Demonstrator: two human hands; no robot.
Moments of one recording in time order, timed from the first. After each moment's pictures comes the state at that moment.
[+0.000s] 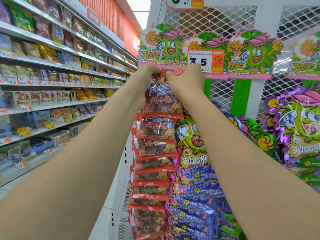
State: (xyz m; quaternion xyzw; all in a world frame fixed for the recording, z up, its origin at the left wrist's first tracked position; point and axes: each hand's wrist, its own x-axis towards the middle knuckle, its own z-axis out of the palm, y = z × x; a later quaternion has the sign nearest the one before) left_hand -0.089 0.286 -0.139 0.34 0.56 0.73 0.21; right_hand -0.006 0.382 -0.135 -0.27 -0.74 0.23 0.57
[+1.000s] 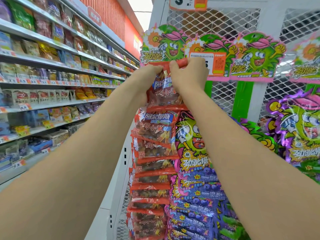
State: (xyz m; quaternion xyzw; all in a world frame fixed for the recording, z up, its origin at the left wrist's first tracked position) left_hand -0.094 0.291 -0.131 0.36 0.57 0.71 0.18; right_hand -0.013 0.384 -0.121 -0.25 -0.71 0.21 0.63
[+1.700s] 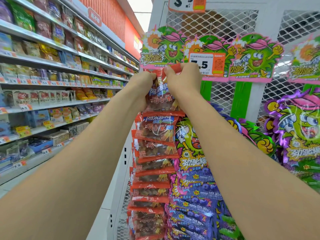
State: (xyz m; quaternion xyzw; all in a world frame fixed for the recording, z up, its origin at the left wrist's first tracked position) left_hand -0.097 0.295 -0.141 0.32 0.55 0.75 0.19; right_hand -0.013 0.374 -0.130 -0.22 -0.74 0.24 0.59
